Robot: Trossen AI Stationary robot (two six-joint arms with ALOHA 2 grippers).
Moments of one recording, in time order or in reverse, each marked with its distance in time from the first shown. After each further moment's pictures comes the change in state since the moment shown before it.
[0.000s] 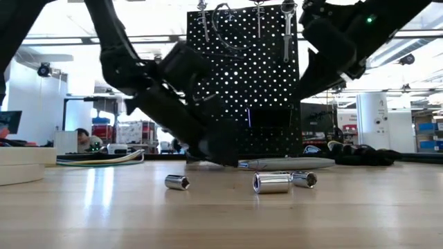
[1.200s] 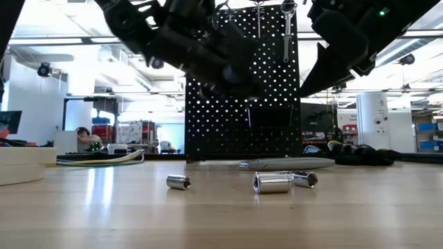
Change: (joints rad) left arm -0.076 -0.155 0.150 -0.020 0.053 0.162; right arm 0.048 -0.015 -0.001 -0.042 0.041 0.064
